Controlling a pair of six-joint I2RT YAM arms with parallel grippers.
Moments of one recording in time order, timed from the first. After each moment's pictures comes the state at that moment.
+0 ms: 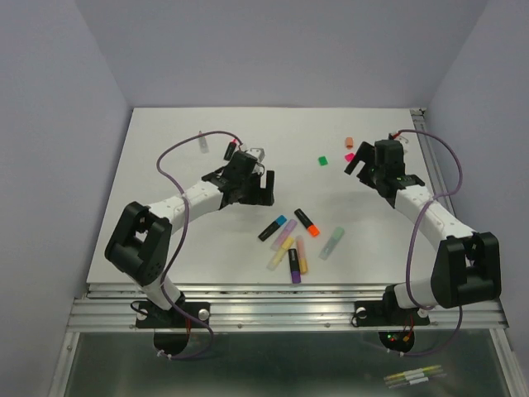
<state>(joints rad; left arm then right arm) -0.60 1.62 1.11 -0.29 0.04 -0.42 0.15 1.38 0.94 -0.21 0.20 0.61</state>
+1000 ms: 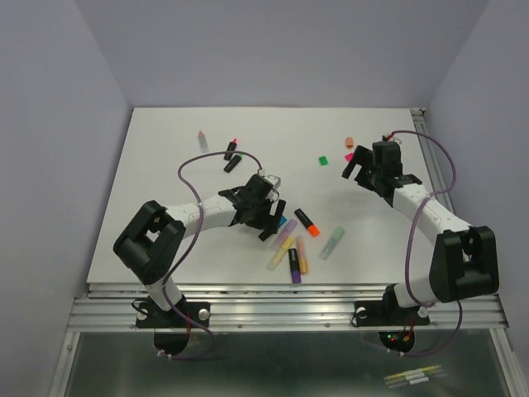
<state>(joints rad) -0.74 1.65 0.95 -0.29 0.00 -0.35 0.15 1.42 0.93 -0.21 0.13 0.55</state>
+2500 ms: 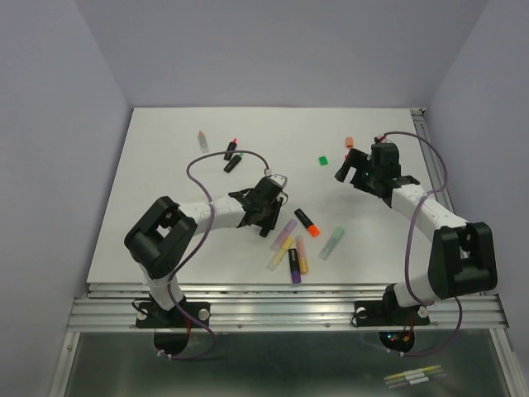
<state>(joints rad) -0.80 1.73 0.98 -0.21 -0.09 -0.37 0.15 1.44 0.92 -0.19 -0.01 0.51</state>
